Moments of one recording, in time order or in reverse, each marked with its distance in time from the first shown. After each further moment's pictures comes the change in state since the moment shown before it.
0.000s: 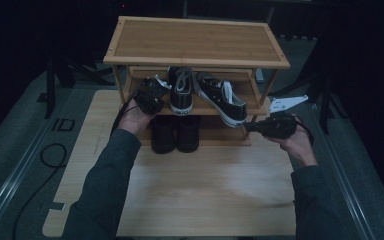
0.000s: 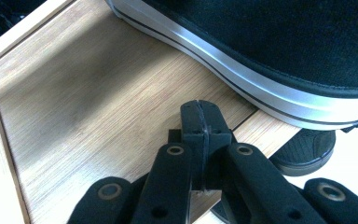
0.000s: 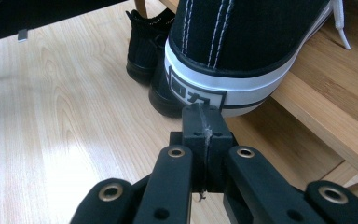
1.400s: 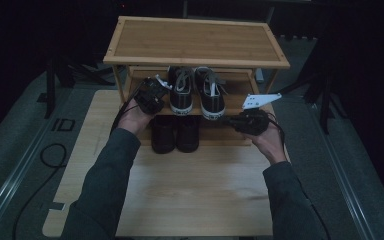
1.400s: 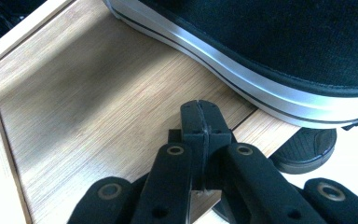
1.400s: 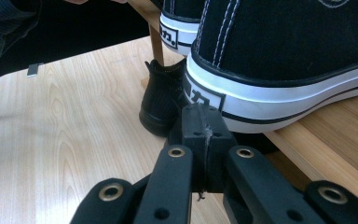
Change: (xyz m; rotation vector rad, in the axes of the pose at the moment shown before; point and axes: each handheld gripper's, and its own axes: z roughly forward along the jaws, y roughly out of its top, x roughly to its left) left arm -0.001 0.001 0.000 0.004 0.002 0.013; right arm 0.025 0.034 0.055 -0.117 0.025 -0.035
